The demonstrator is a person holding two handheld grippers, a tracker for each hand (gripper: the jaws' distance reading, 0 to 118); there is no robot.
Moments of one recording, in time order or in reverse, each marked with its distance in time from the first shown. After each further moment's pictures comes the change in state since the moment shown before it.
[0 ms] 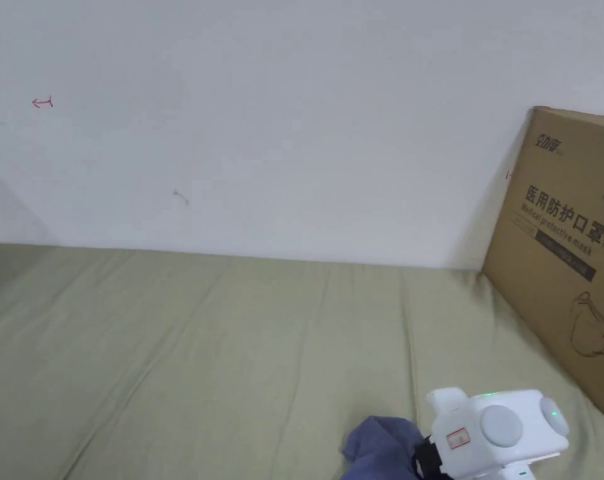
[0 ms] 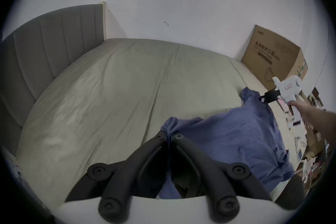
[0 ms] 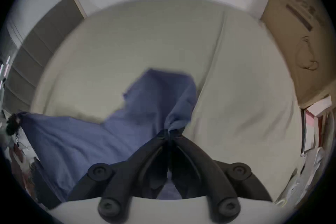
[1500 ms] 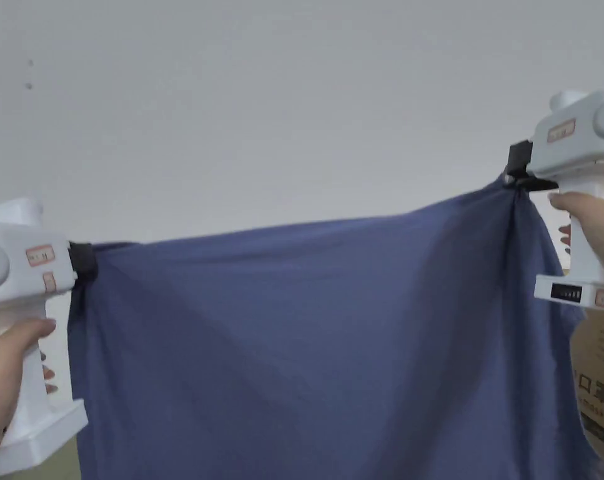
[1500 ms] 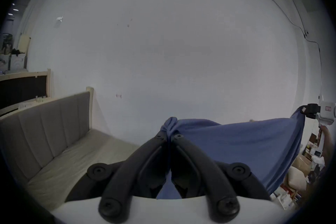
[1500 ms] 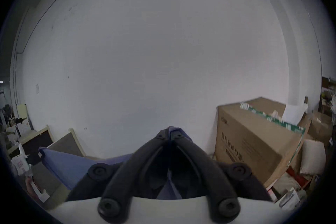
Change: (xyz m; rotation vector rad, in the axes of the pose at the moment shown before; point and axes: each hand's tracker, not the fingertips) left arm 0.075 0.422 0.013 0.632 -0.041 0.101; right arm 0.002 0.294 0.432 0.970 -0.211 -0.170
